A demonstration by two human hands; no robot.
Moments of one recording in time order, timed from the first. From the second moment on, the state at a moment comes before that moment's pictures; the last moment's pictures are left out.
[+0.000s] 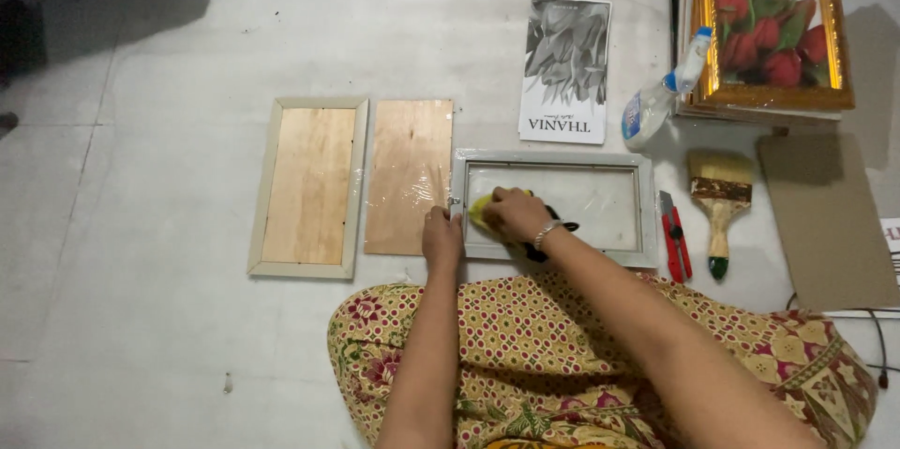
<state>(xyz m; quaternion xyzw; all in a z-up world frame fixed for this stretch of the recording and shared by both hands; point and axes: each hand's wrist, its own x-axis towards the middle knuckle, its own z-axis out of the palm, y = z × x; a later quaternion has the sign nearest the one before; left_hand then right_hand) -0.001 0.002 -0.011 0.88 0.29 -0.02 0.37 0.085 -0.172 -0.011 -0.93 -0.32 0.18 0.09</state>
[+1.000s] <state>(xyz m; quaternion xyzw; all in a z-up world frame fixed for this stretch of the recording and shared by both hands) -0.005 0.001 0.004 0.88 0.27 -0.01 0.39 0.072 -0.165 -0.028 -0.90 -0.44 0.03 0.03</state>
